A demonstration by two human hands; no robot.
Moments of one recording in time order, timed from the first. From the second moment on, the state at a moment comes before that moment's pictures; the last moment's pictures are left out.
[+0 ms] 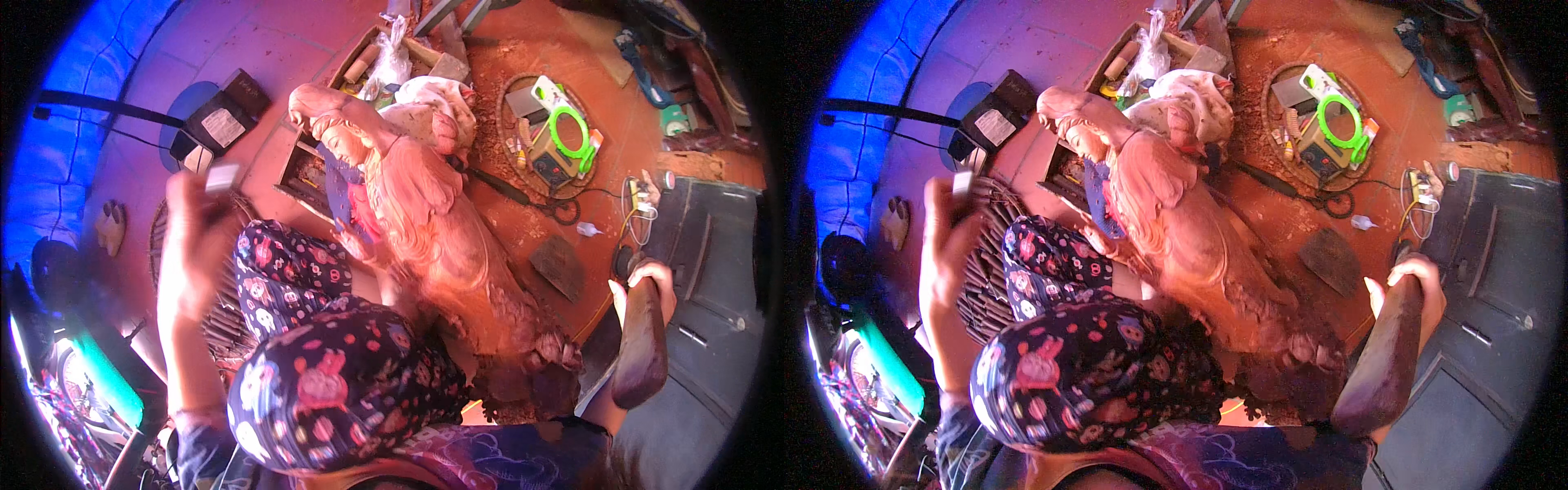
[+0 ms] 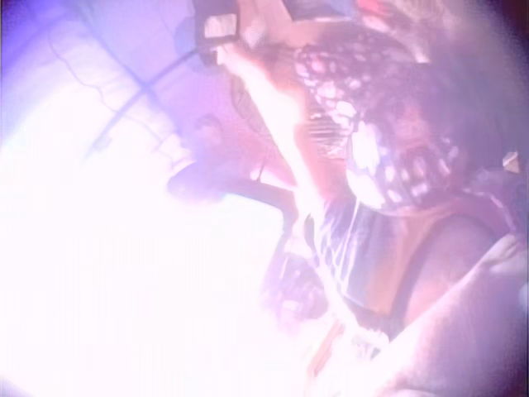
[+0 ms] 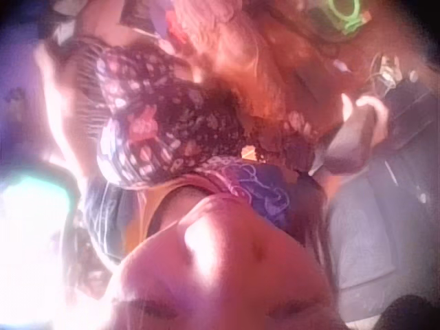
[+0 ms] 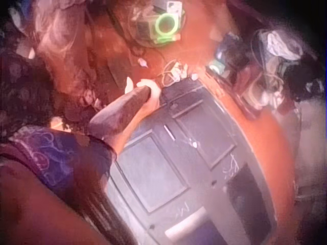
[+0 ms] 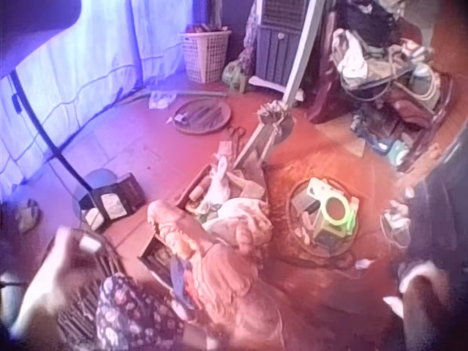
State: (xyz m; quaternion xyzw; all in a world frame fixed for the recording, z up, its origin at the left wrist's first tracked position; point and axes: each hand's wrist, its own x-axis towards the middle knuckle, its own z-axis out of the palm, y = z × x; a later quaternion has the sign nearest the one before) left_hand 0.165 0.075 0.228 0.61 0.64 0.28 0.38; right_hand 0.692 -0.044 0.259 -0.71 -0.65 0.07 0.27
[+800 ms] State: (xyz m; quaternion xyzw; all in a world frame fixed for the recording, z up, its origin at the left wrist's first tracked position) left_hand 0.420 0.076 0.198 0.81 -0.05 0.33 0.48; right_hand 0.712 -0.027 0.198 -0.47 -0.79 0.24 0.33
